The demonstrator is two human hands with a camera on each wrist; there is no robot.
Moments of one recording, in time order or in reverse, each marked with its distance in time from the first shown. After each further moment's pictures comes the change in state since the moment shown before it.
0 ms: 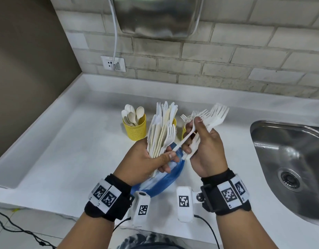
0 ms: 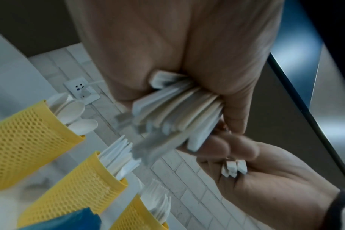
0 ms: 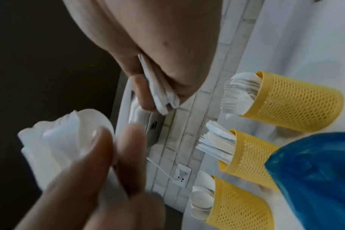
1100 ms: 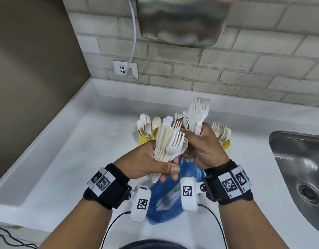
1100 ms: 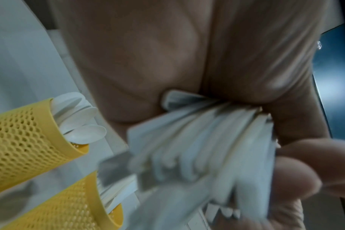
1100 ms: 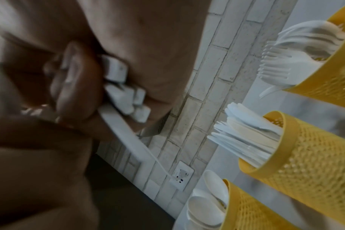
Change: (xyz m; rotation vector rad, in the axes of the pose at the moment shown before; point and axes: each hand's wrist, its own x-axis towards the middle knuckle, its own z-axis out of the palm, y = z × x) left_hand 0.043 -0.002 -0.092 -0.051 -0.454 0.007; right_hand 0.055 0.029 0.059 -0.185 -0.441 0.016
